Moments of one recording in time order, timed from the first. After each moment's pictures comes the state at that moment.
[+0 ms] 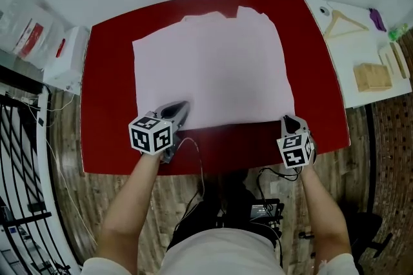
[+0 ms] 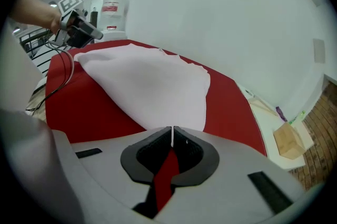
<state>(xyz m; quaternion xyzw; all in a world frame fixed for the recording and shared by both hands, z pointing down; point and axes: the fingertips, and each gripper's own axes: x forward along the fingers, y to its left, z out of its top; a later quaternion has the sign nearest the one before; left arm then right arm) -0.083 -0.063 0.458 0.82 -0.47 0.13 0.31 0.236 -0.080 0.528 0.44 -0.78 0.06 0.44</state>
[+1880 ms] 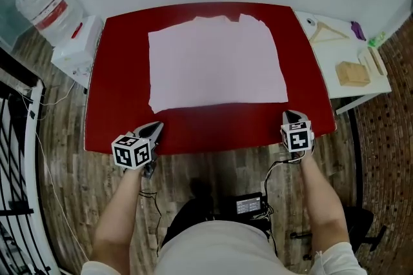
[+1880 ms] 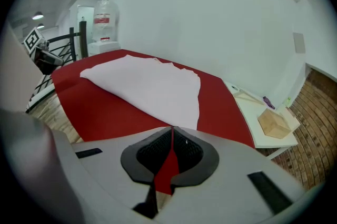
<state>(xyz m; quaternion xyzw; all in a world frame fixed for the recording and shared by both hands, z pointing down) -0.179 0.108 0.465 0.78 -0.52 0.12 0.32 0.246 -0.023 0.475 0.50 -0.76 0.09 0.40</state>
